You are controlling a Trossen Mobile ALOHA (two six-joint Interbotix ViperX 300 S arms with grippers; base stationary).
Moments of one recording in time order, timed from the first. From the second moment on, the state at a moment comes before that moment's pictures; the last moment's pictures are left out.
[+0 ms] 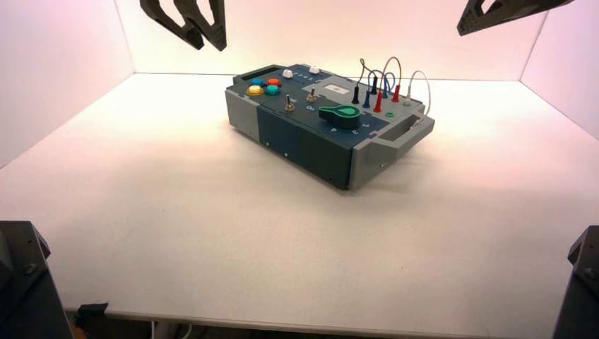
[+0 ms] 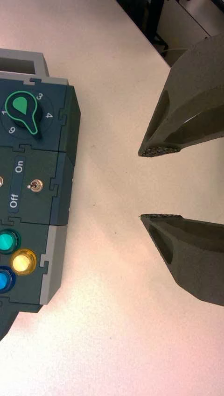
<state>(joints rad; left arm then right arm) -0.40 -0.26 0.68 -0.30 0.82 0.43 0.44 -0.85 1.07 -0.04 0.58 -0.02</state>
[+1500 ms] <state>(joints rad) -0.21 -0.50 0.70 -0.30 0.77 0.43 0.66 0.31 0.07 -0.02 0.75 -0.05</state>
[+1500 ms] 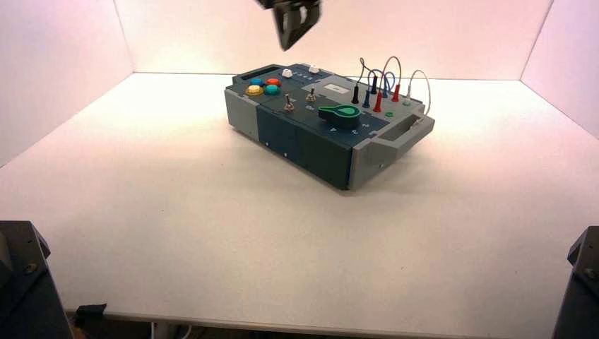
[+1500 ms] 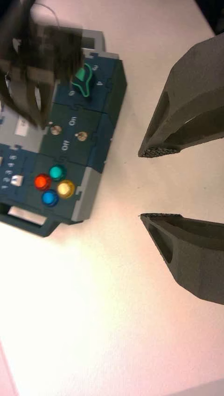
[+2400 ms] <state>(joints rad) -0.20 -0.53 0.72 -0.30 0.76 0.43 0.69 0.65 -0.33 -0.02 0.94 -0.07</state>
